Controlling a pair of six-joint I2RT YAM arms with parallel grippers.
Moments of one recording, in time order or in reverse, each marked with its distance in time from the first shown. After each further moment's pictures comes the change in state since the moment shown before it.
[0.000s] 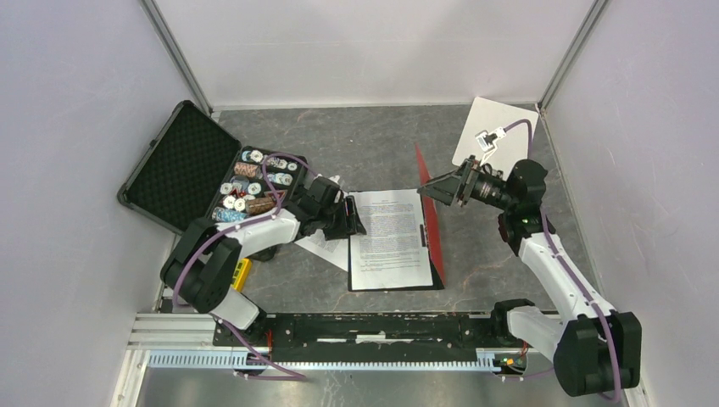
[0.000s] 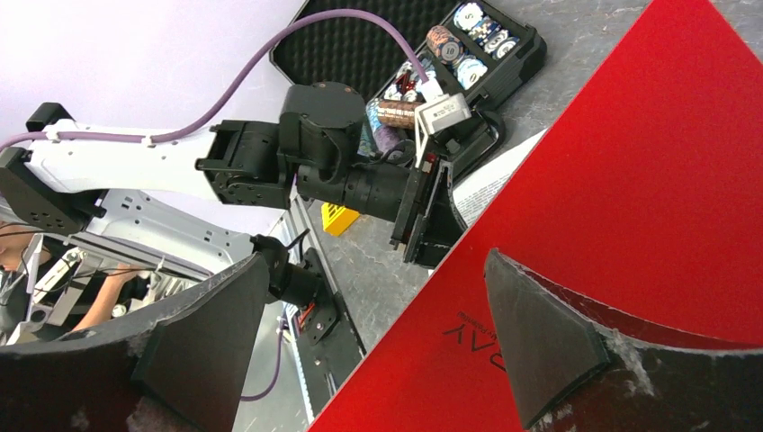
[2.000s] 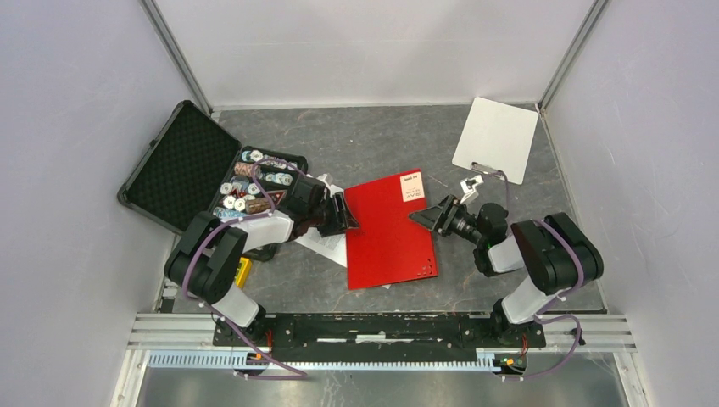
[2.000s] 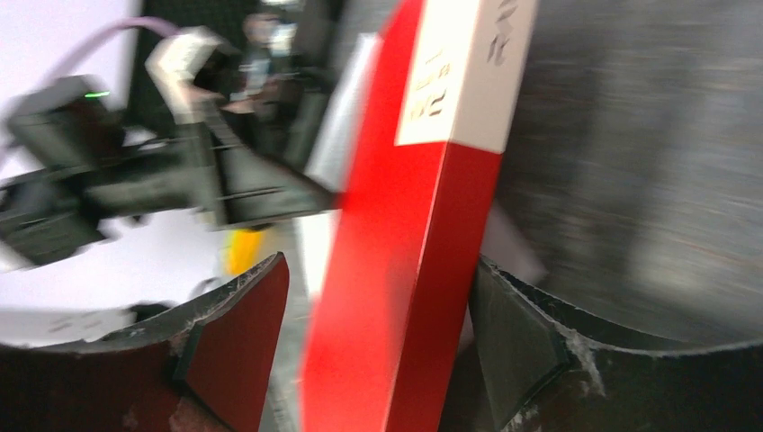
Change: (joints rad) left arm 0.116 0.056 -0.090 0.202 0.090 -0.005; right arm 0.078 0.572 -0.433 0.837 0.279 0.155
